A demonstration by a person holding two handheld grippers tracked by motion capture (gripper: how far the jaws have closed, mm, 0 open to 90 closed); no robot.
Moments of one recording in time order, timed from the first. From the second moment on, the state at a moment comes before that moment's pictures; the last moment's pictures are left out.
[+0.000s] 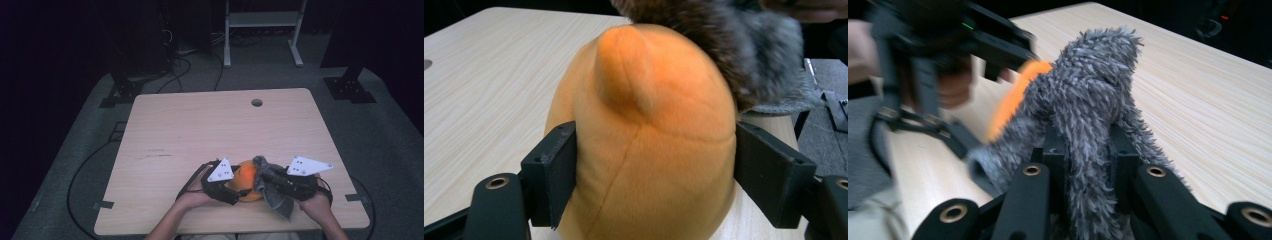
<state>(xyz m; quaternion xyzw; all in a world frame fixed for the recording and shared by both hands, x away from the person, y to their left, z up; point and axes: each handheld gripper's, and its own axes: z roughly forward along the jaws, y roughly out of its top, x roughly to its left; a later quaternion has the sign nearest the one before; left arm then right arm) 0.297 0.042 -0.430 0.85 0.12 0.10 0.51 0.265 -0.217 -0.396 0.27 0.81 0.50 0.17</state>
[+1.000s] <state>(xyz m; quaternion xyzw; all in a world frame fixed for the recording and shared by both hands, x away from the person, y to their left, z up) 0.278 0.034 -0.434 0.88 0.00 0.15 0.46 0.262 -0.218 -0.385 0.25 0.82 0.49 0.16</state>
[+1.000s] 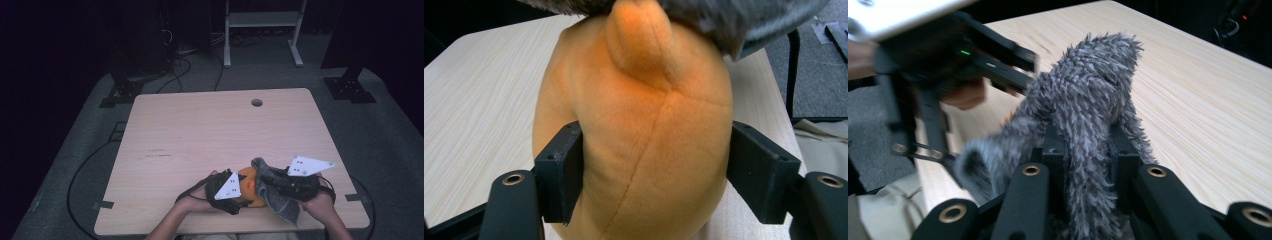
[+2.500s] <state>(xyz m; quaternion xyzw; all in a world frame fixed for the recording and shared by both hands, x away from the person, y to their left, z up) 0.299 0.058 -0.437 0.87 0.06 0.09 0.48 0.286 -0.257 -0.414 0.32 0.80 0.49 0.11</state>
